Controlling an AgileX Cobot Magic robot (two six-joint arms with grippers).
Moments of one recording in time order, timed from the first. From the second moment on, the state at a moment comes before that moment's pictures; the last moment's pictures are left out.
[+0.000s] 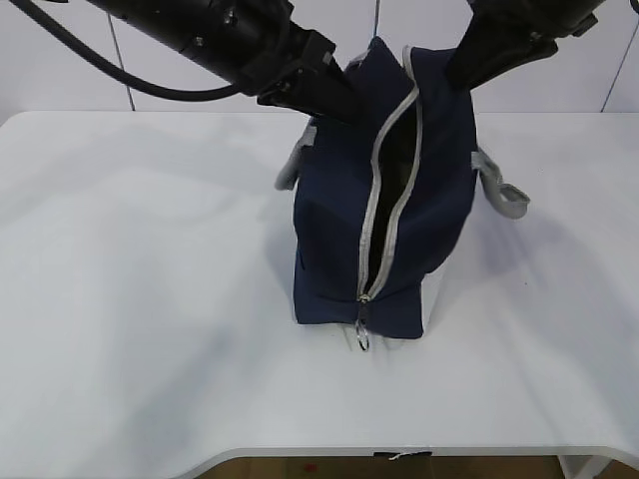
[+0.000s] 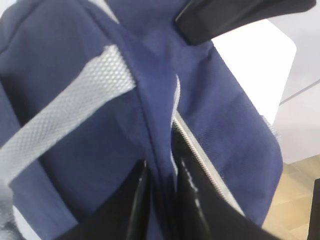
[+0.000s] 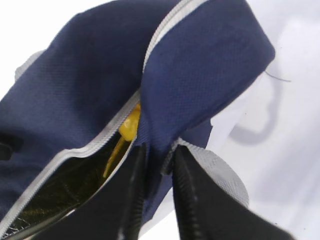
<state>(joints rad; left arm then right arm) -0.48 1.89 -1.63 -0.91 0.87 0.74 0.08 1.84 -1.85 0.49 1.25 -0.44</state>
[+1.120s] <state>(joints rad) -0.32 1.84 -1.71 -1.05 0.86 0.77 0.07 1.84 -1.90 0.60 1.25 -0.47</state>
